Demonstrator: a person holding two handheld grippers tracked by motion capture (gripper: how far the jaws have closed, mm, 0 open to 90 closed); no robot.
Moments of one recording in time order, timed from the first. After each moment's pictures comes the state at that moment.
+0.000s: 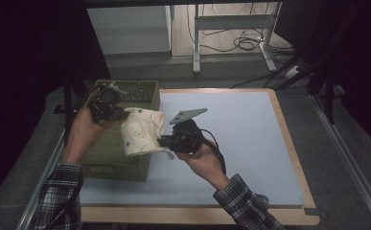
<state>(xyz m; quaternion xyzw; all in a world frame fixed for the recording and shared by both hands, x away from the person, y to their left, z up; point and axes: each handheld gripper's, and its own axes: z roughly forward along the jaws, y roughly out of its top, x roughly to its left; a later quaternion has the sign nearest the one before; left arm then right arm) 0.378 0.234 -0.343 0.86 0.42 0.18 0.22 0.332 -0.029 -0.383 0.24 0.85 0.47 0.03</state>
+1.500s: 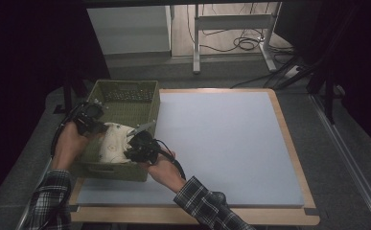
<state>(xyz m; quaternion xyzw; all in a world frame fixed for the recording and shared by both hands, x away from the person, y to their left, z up) 0.388 0.297 -0.416 0.85 0.48 0.17 0.15 0.335 0.086 -0.451 0.26 0.87 0.42 0.00</state>
